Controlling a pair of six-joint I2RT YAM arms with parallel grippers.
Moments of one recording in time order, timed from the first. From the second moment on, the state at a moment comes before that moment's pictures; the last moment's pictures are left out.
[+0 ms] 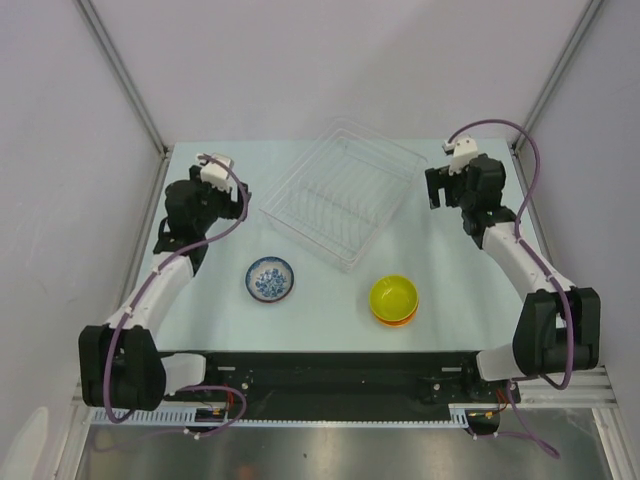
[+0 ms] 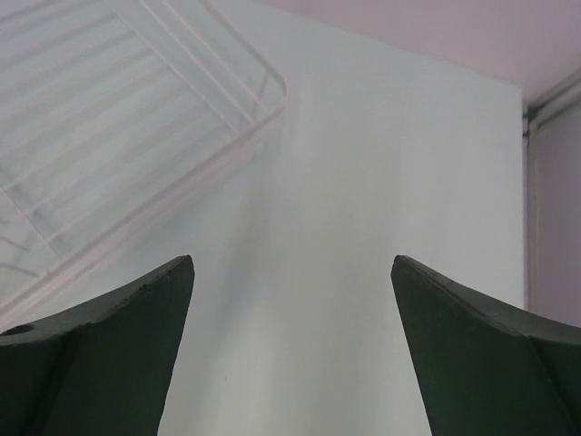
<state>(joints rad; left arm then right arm) -0.07 1.21 0.80 0.21 0.24 0.20 0.09 1.40 1.00 0.01 -0.01 -0.22</state>
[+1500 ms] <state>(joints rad) -0.20 1.80 1.38 -0.38 0.08 0.39 0.07 2.22 1.86 -0.19 -0.02 -0.27</state>
